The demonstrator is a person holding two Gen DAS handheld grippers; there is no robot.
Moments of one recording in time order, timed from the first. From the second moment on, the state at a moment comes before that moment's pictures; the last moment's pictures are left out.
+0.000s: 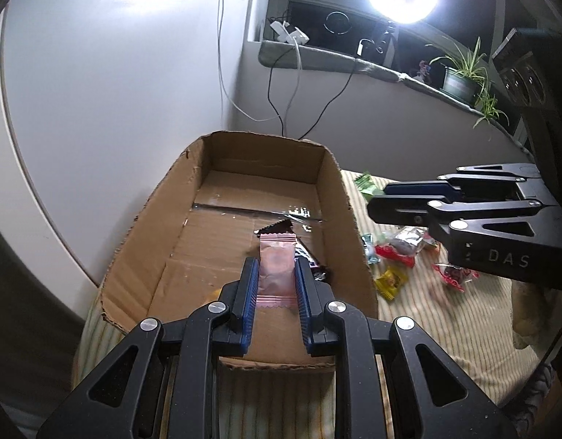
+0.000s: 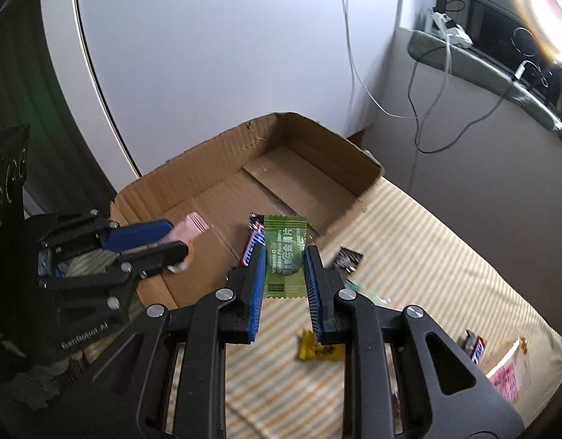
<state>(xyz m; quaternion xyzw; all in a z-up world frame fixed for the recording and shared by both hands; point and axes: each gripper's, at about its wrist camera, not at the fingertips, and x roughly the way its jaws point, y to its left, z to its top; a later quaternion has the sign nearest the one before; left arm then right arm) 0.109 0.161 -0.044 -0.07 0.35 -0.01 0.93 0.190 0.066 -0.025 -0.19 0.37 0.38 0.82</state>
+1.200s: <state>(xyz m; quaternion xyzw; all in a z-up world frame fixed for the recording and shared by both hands) 0.115 0.101 -0.035 -0.07 0.35 -0.06 0.93 0.193 -0.048 -0.021 -0.10 0.37 0.29 0.87</state>
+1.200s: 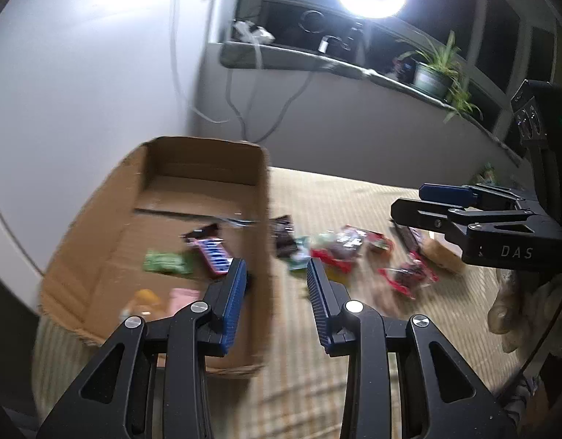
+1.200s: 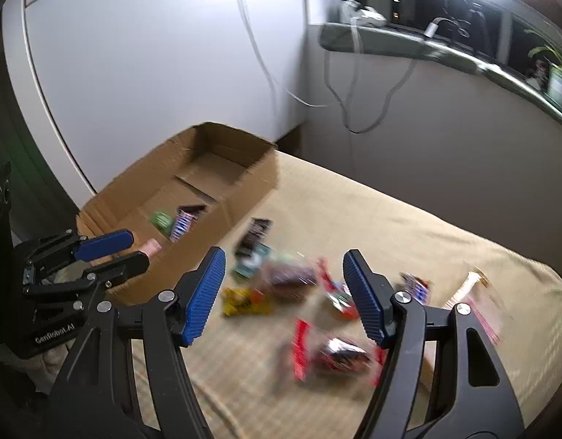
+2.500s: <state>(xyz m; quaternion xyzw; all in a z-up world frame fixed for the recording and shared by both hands) 0.231 -0.073 -0.065 -0.08 0.45 -0.27 0.85 0.245 -0.255 -0.094 0.13 0.48 0.18 0.85</state>
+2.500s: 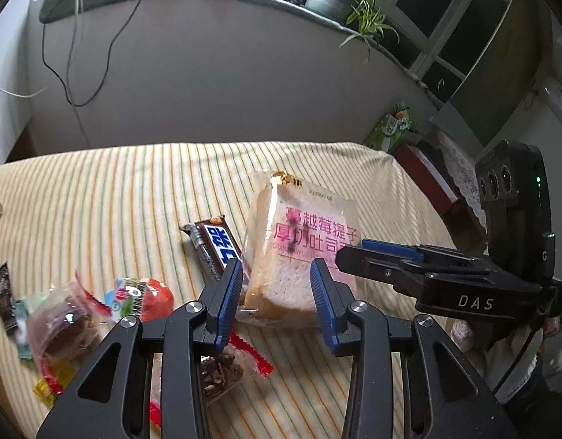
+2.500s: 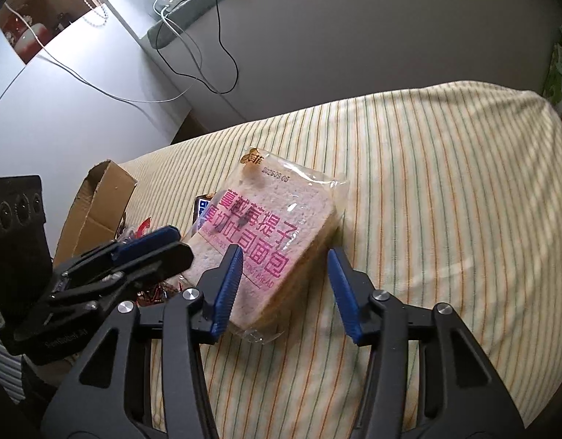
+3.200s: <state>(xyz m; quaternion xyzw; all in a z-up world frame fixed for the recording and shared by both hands) 0.214 -0.090 -0.057 -0.05 0.43 -0.28 0.85 0.245 -0.239 -0.084 0.12 0.48 0.19 0.84</state>
